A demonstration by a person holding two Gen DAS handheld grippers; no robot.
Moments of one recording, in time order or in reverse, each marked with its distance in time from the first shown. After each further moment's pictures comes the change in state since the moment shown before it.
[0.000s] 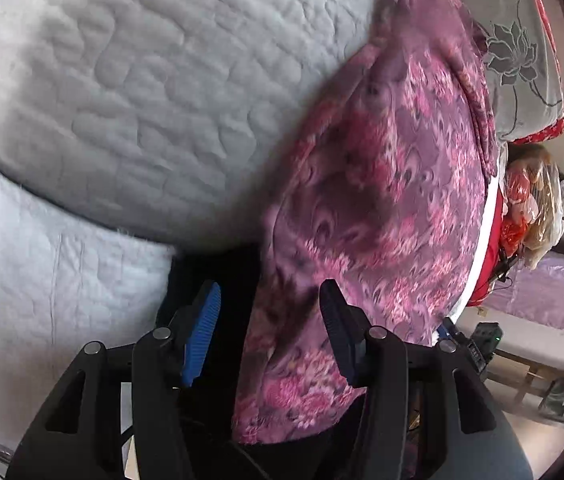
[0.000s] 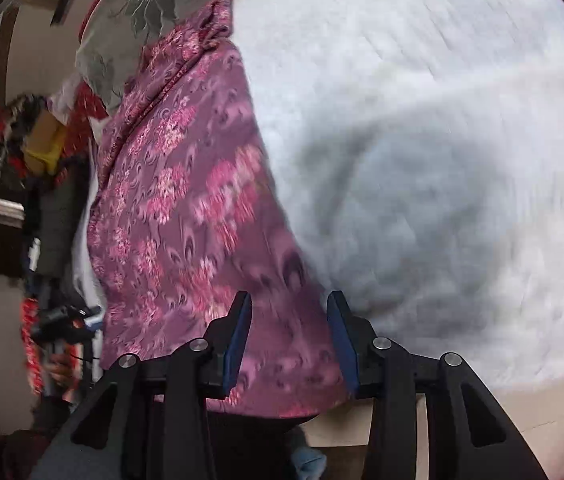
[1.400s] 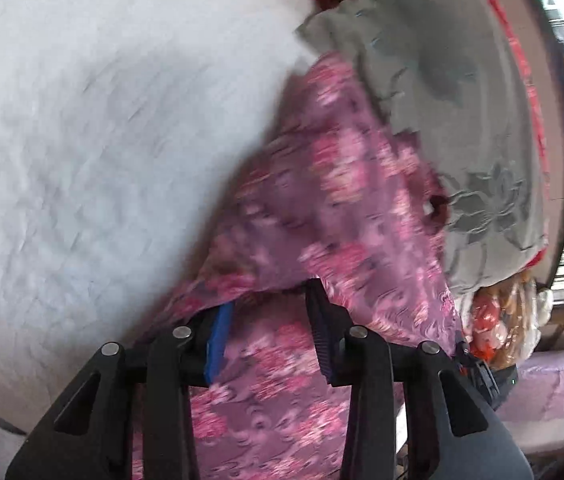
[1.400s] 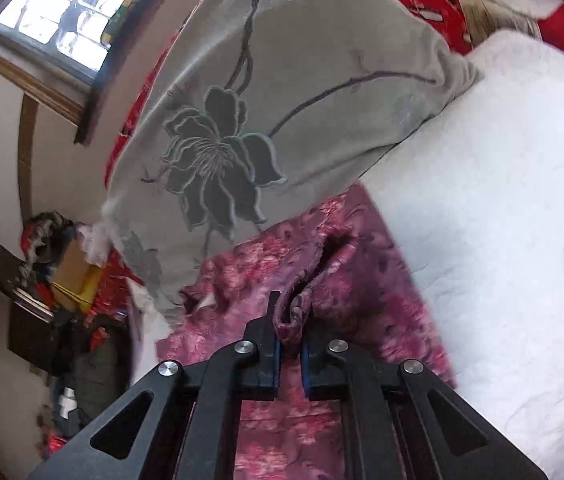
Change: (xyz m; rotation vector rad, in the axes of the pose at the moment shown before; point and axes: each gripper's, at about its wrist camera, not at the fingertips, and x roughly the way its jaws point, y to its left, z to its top) left arm -0.004 -0.116 0.175 -0.132 -0.357 -0.065; right arm 0.057 0.147 0.249 0.016 -0.468 0.087
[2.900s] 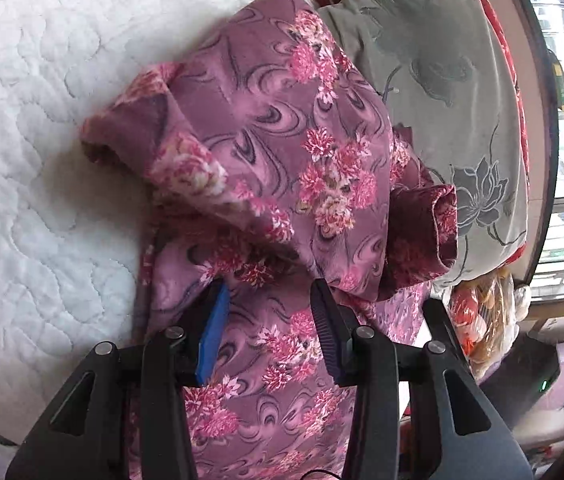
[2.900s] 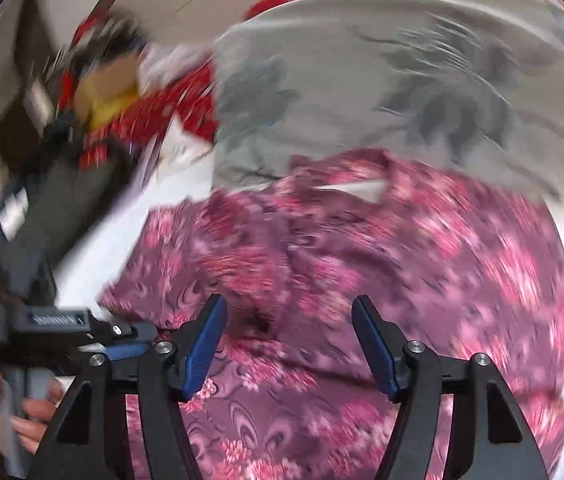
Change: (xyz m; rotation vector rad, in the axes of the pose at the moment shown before) left arm 0.000 0.022 -0.012 0.004 0.007 -0.124; right arm 0.069 0.174 -0.131 -0.696 0.164 -0.059
